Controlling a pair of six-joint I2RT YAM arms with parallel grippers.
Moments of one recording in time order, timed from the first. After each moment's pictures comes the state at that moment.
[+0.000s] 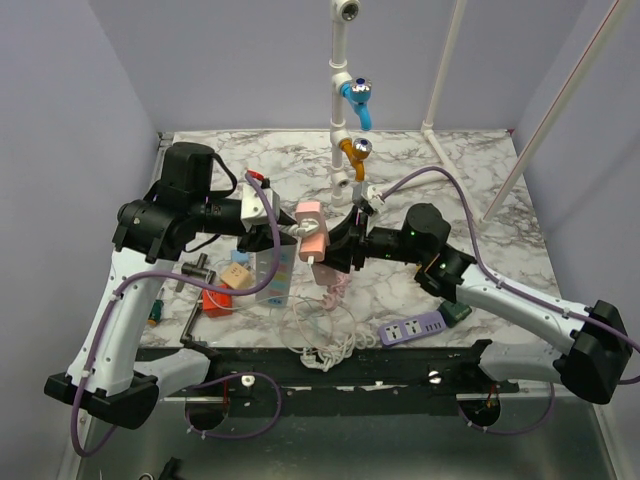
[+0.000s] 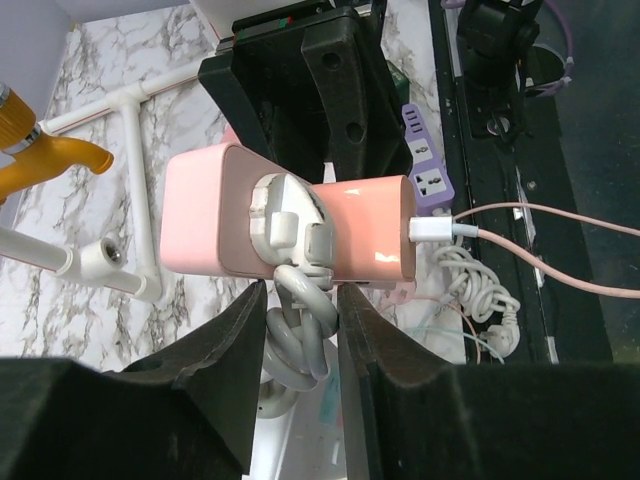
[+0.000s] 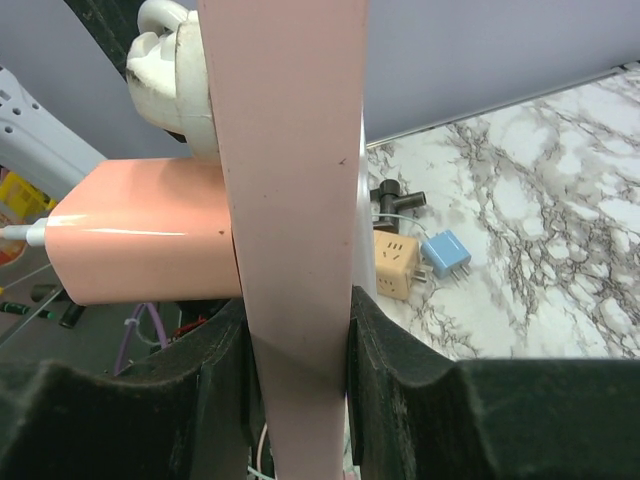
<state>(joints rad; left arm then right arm) -0.36 1.14 1.56 -1.08 1.05 0.78 0.84 1.20 0.85 0.40 -0.57 0.22</state>
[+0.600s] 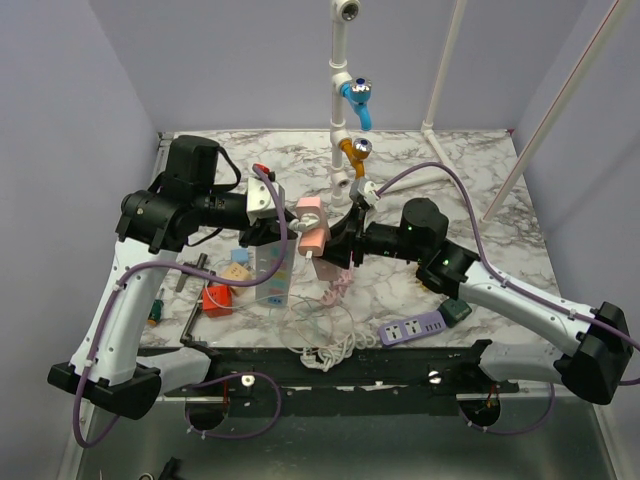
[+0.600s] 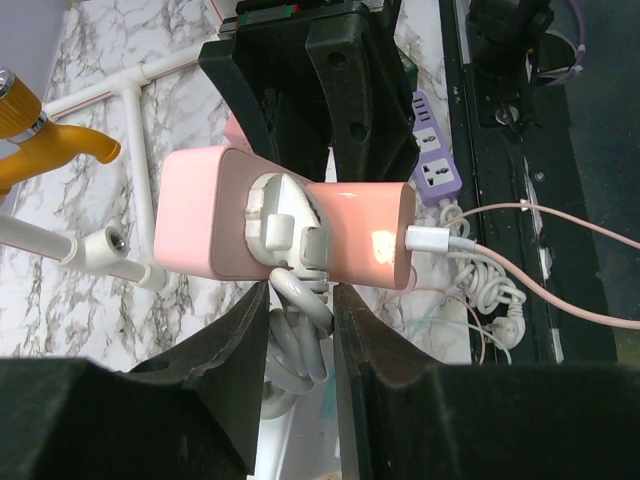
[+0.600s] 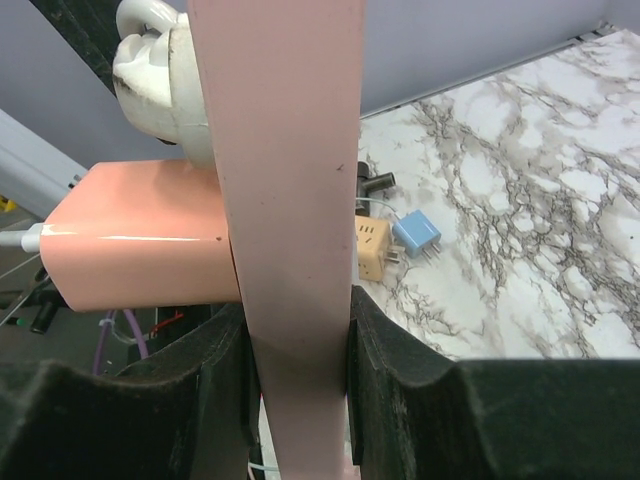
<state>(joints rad) -0.38 1.19 1.62 -1.13 1.01 0.79 0.84 1.20 0.92 0.24 -0.48 0.17</state>
